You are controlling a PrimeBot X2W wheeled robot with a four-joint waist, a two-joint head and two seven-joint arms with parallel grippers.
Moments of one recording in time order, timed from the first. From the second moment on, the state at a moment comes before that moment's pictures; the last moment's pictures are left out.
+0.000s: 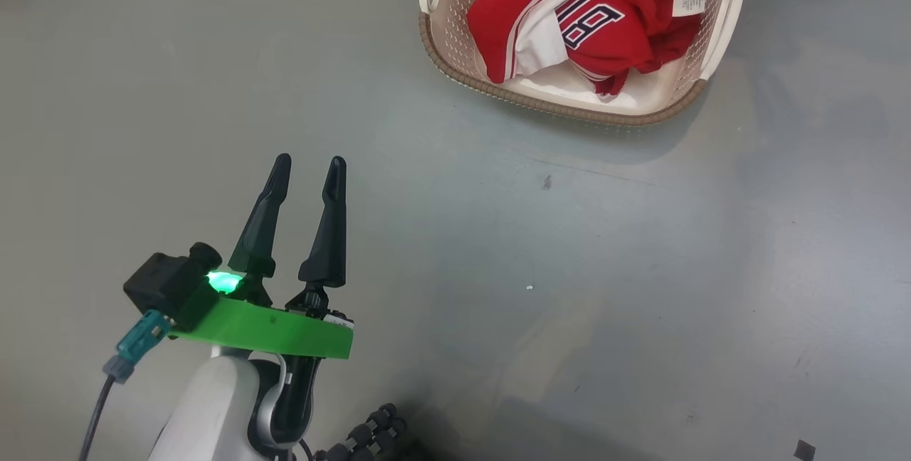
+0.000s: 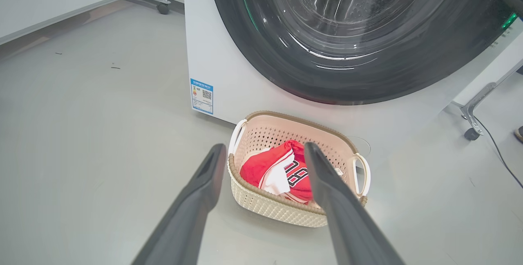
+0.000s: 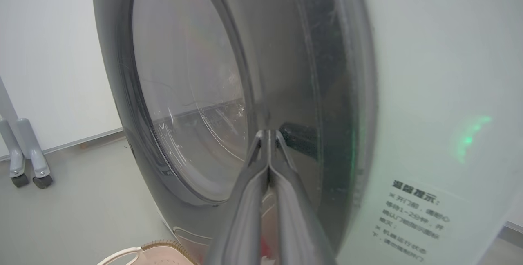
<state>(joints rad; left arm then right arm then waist) -0.25 0.03 -0.32 0.06 -0.65 -0.12 -0.26 -1.08 -0.50 0.39 0.37 0.42 0.13 -0.13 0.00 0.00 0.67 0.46</state>
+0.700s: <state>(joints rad) -0.27 0.02 -0.32 0.09 -0.67 -0.12 -0.26 -1.12 -0.47 0.39 0.48 0.42 0.13 -0.20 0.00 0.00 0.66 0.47</state>
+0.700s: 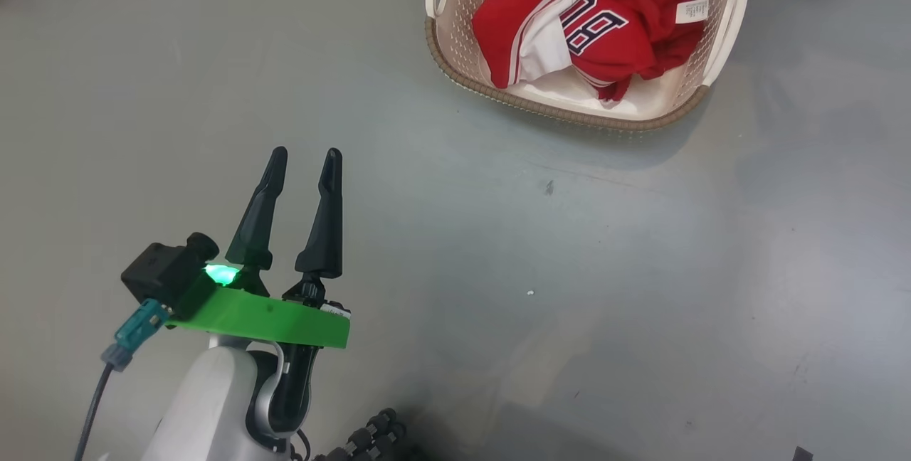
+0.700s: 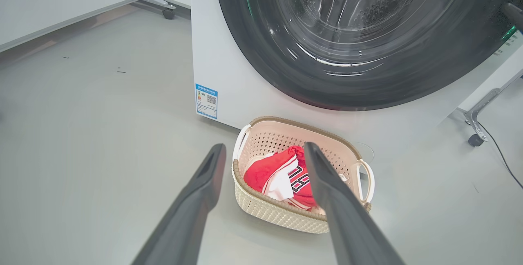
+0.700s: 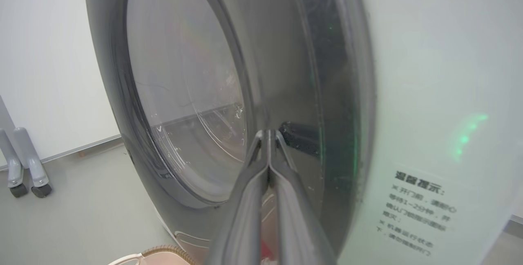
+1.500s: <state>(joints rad) -0.26 0.05 -0.19 0.16 -0.57 -0.12 -0.26 -0.71 -0.32 0.38 0.52 0.50 0.12 -0.25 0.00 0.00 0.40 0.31</state>
